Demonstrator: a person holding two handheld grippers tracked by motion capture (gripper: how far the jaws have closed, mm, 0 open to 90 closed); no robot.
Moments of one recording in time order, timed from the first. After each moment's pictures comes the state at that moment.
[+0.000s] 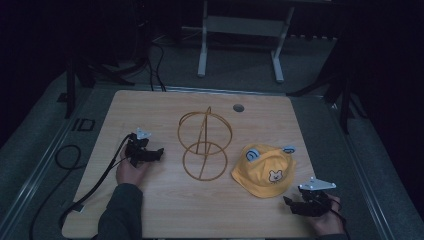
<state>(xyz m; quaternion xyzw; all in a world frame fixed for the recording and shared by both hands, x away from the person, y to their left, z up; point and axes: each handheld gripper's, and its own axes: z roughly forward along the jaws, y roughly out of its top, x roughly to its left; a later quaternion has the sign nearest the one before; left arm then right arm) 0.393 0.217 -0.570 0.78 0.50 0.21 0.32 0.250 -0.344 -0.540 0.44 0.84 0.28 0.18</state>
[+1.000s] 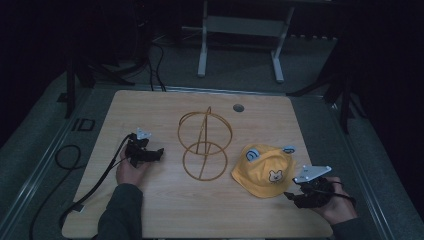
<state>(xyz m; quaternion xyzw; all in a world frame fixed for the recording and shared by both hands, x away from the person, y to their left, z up) 0.392 0.217 -0.570 0.78 0.50 0.21 0.33 0.261 -0.318 -0.466 0.29 0.92 0.23 0.16</state>
